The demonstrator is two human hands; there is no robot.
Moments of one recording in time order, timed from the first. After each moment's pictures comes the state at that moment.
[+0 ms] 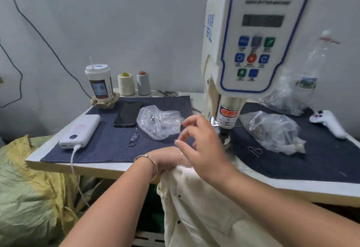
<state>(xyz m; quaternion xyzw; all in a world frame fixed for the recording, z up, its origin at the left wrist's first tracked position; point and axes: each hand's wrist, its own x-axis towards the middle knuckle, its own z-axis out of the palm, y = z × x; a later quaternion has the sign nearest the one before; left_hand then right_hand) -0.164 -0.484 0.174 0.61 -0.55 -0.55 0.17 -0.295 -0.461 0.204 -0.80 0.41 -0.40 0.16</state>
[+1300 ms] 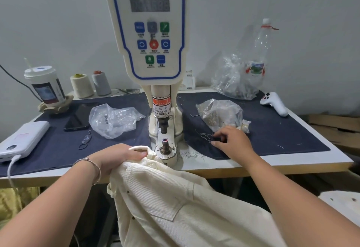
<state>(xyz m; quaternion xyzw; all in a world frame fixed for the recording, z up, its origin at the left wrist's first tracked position) -0.162 -0.490 0.158 0.62 -0.47 -0.58 0.21 -0.504 -0.536 0.124 -0.72 0.62 -0.28 0.13</state>
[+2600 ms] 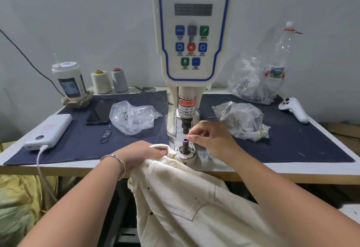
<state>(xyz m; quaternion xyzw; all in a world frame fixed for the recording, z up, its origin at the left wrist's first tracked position) -0.162 -0.487 0.158 0.63 -0.49 -0.56 0.23 -0.397 -0.505 0.181 -0.75 0.46 -0.37 0.31</state>
